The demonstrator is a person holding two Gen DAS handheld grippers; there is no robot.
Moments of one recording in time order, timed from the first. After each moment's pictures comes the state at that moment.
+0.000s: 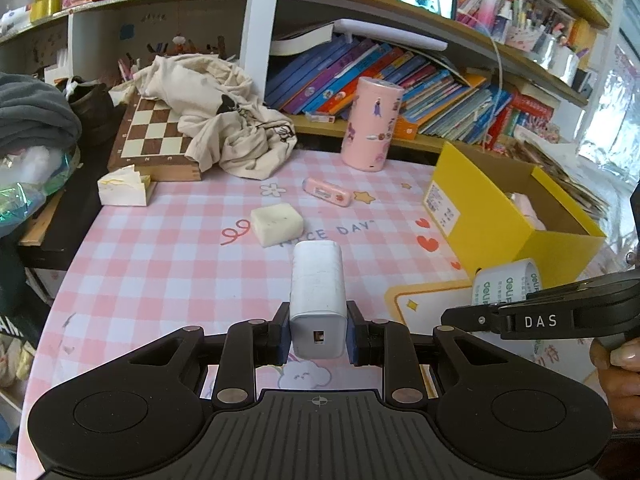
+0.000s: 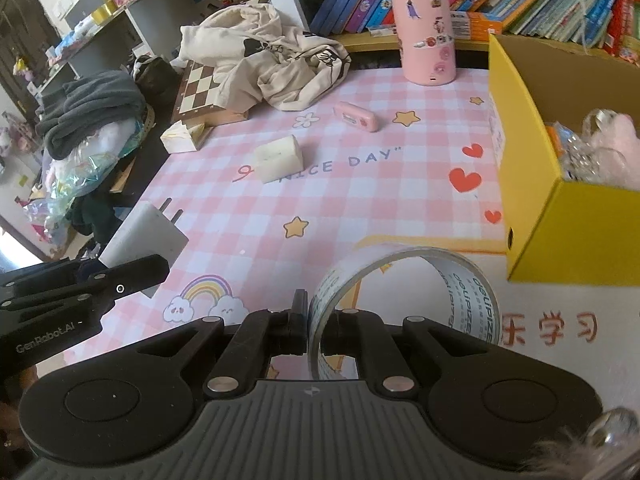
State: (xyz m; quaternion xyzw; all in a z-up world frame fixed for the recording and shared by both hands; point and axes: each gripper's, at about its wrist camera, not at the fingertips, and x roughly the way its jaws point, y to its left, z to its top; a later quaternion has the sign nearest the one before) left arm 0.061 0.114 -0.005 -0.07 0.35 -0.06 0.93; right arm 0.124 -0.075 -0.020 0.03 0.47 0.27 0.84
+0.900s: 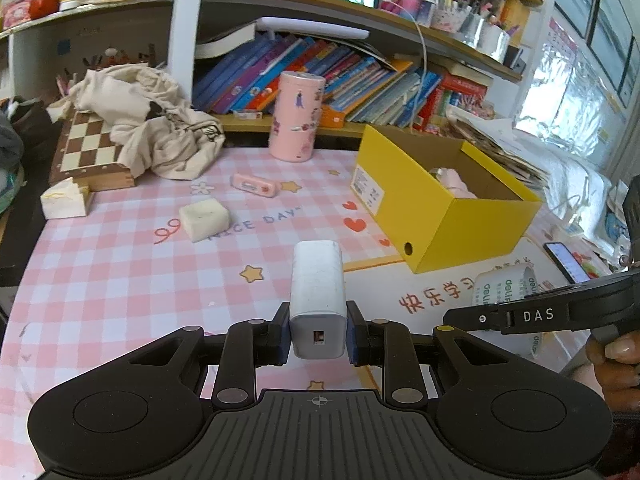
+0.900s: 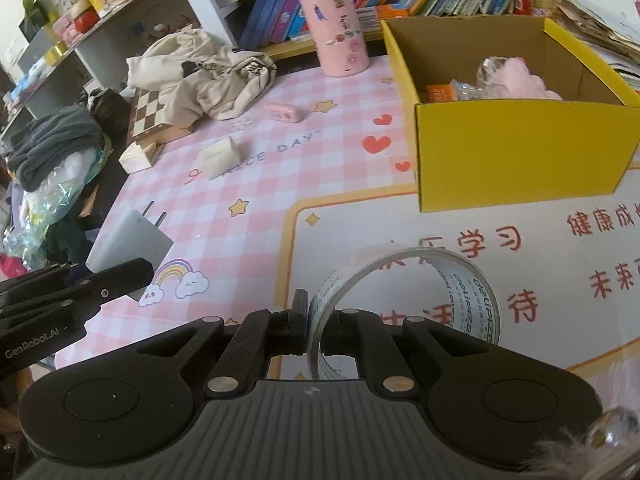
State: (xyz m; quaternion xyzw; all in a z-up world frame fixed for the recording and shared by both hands) left arm 0.044 0.081 -0.001 -0.04 0.35 -0.15 0.92; right arm 0.074 -0.135 -0.015 0.08 0.47 0.18 0.86
